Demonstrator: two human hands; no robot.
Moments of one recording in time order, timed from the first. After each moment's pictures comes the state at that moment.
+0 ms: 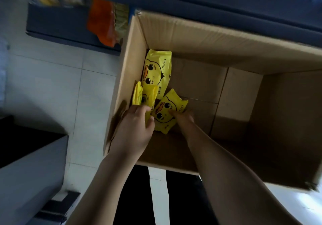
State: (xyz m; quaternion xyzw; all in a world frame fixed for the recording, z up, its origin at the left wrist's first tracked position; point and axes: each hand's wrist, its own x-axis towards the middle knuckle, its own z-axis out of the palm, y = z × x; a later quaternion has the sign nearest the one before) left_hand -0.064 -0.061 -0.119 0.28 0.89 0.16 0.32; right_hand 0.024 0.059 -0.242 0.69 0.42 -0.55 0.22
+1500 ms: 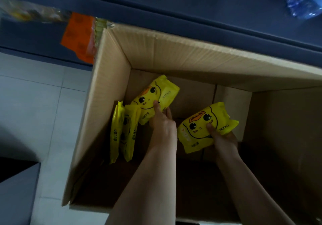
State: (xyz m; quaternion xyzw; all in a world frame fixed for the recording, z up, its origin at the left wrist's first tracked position) left_hand -0.023 0.067 -0.254 -0.41 0.50 0.64 0.40; right_hand 0.101 0.133 -0.224 0.71 0.37 -0.60 -0.08
